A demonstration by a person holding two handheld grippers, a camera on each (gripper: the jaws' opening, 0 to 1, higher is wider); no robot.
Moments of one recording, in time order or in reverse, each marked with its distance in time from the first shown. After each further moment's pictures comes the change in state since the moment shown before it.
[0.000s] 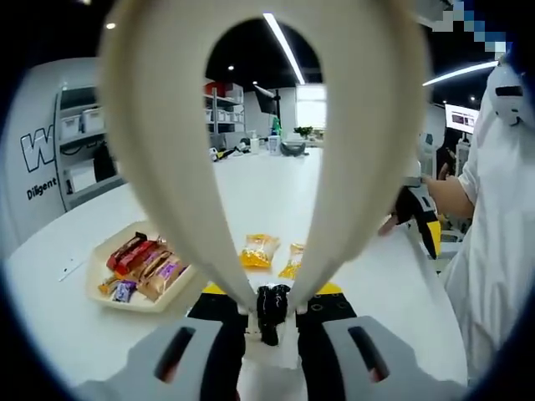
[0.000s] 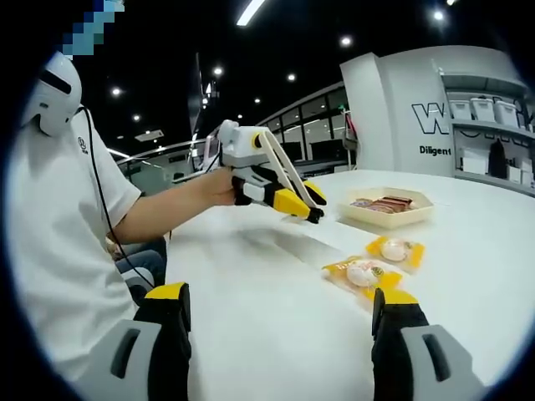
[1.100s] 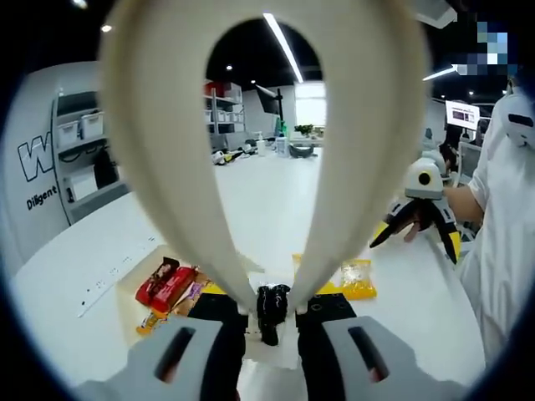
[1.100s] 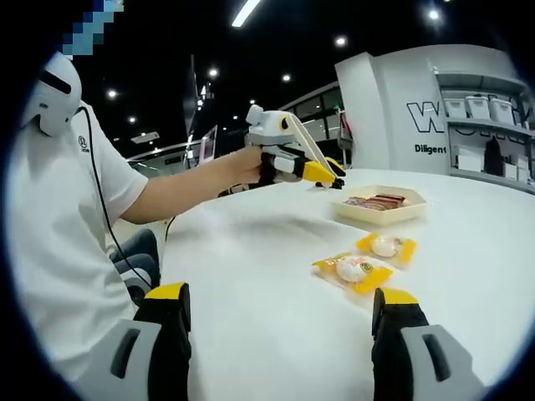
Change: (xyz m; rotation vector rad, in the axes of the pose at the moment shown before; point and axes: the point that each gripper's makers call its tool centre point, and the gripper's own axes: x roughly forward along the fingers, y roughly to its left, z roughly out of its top) left arm 0.013 0.069 0.028 0.029 0.016 0.005; right arm -0.006 -0.009 -0.002 0.013 -0.003 -0.021
